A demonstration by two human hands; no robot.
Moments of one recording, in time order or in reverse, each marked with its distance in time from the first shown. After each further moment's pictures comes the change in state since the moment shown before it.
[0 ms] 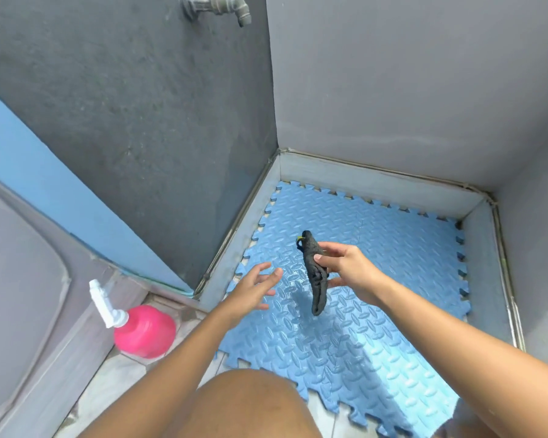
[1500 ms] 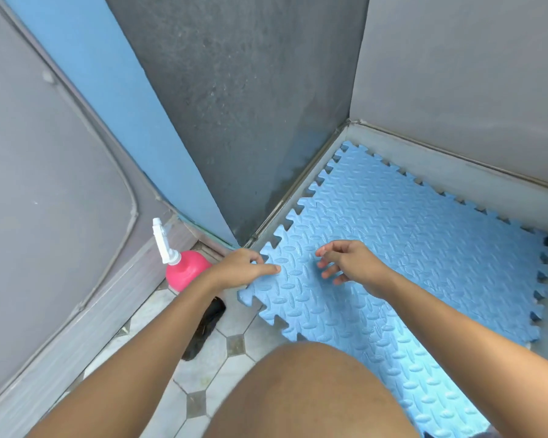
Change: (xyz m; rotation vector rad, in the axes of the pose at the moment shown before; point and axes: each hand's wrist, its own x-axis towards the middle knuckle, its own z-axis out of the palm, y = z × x) left_hand -0.044 -0.028 -0.085 0.417 0.165 -0.160; right_hand 0.030 0.024 0.064 -0.307 -0.207 0.095
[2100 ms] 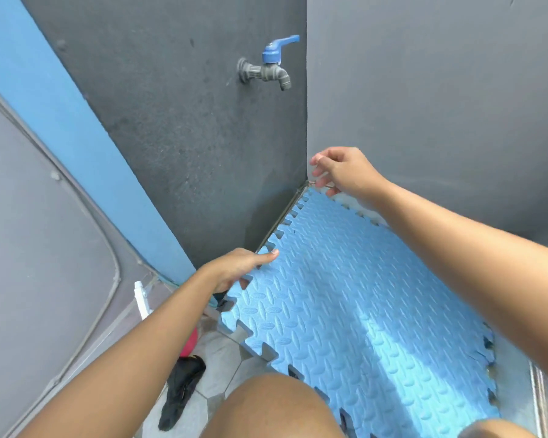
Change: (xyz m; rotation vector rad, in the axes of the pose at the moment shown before) left_hand -0.027 0.131 -0.034 -0.170 -0.043 0.015; right_hand -0.035 -0.218 -0.104 -0.092 0.342 -0.504
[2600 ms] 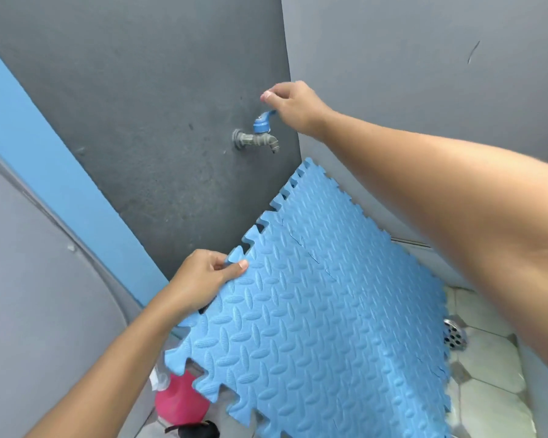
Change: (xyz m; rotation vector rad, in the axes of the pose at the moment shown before) left_hand -0.072 0.047 -0.080 0.135 0.322 0.388; right_hand 0.109 -0.162 -0.016 -0.367 0.147 -0.421
